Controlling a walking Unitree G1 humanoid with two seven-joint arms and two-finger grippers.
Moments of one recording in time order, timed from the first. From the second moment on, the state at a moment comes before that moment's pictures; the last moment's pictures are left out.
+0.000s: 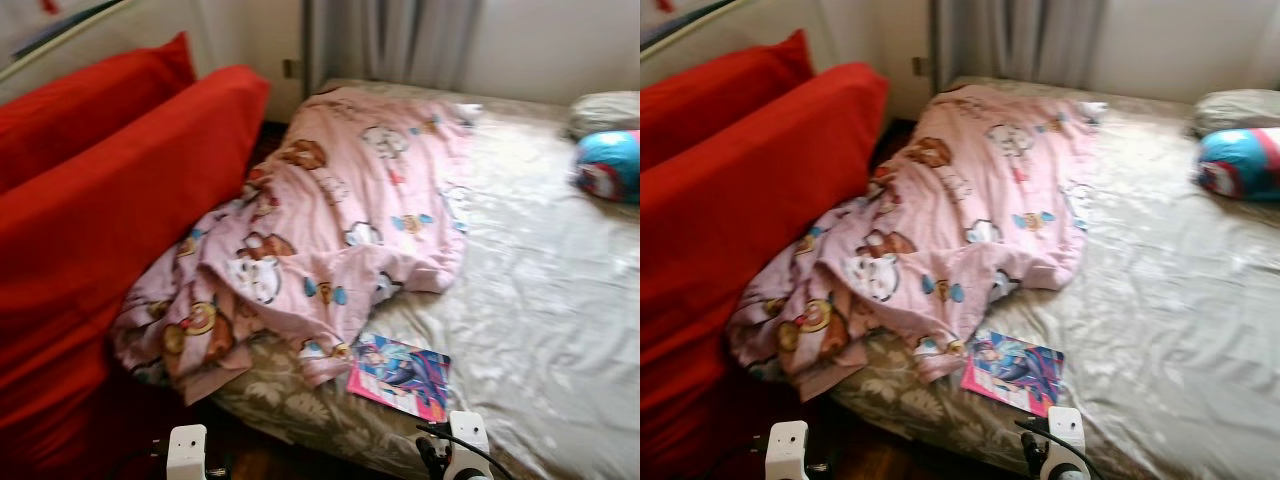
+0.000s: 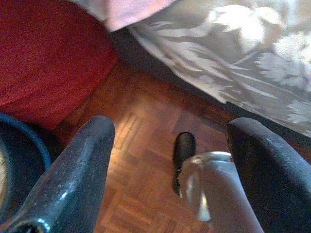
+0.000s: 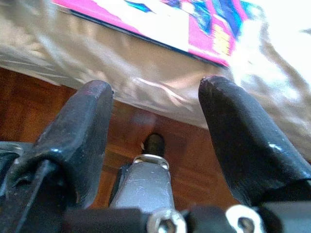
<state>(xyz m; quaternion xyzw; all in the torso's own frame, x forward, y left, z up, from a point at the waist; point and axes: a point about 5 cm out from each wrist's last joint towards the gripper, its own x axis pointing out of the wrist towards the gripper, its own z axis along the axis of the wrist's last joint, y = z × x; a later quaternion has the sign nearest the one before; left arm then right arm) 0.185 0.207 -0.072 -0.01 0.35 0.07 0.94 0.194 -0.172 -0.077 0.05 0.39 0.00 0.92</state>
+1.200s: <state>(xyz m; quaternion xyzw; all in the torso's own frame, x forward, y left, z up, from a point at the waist) 0.239 0.225 0.050 0.02 -0.02 0.04 1.00 0.265 -0.195 0.010 0.07 0.08 -0.04 0.99</state>
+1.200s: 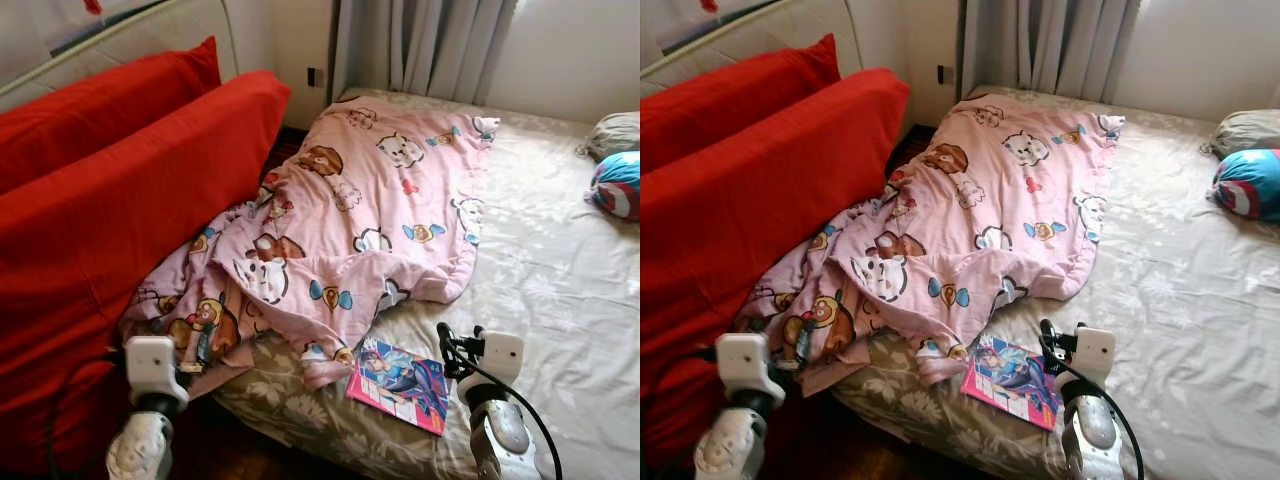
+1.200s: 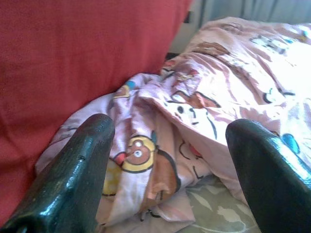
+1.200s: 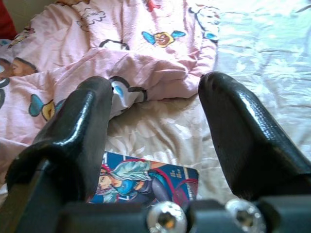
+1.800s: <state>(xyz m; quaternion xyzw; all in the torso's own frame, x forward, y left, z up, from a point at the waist) 0.244 0.214 0.072 0.00 -0.02 0.02 1.00 0.267 -0.177 0.021 0.06 0.07 -0.02 1.00</state>
